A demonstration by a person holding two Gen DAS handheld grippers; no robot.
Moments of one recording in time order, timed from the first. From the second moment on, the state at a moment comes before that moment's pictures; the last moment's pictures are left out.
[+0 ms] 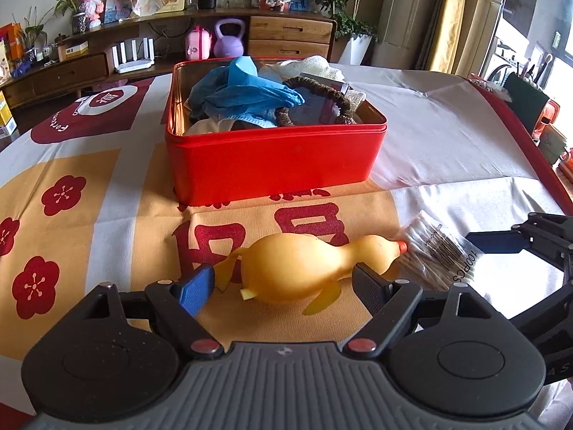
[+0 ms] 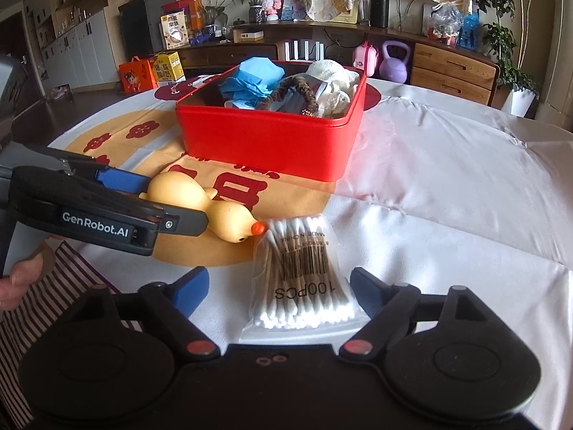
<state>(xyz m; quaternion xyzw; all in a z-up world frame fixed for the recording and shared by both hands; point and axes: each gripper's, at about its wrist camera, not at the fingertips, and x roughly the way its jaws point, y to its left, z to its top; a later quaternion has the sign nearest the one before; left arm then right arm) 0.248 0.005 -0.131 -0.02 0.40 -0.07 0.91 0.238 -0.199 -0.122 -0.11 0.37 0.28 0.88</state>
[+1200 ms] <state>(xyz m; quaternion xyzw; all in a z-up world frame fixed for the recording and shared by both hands) 0.225 0.009 -0.116 -0.05 0.40 -0.07 0.91 0.219 -0.201 -0.116 -0.12 0.37 0.25 0.89</state>
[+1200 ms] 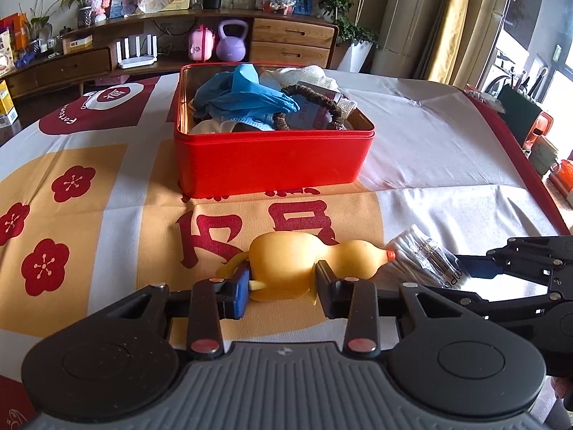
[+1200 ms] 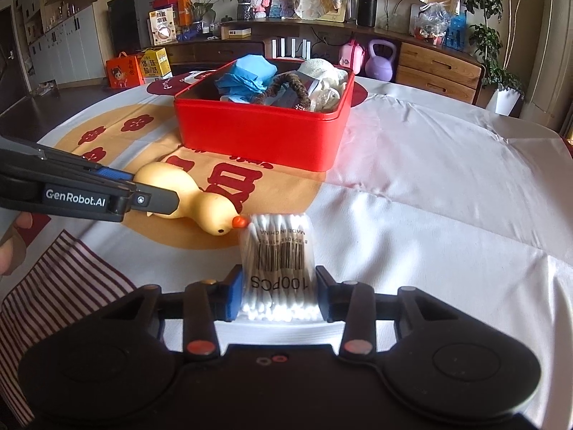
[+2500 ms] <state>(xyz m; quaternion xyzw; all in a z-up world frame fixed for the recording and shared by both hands) 0.153 0.024 -0.053 -0.11 0.33 -0.09 0.93 0.165 -0.227 -0.038 -0.04 0.30 0.26 0.92</state>
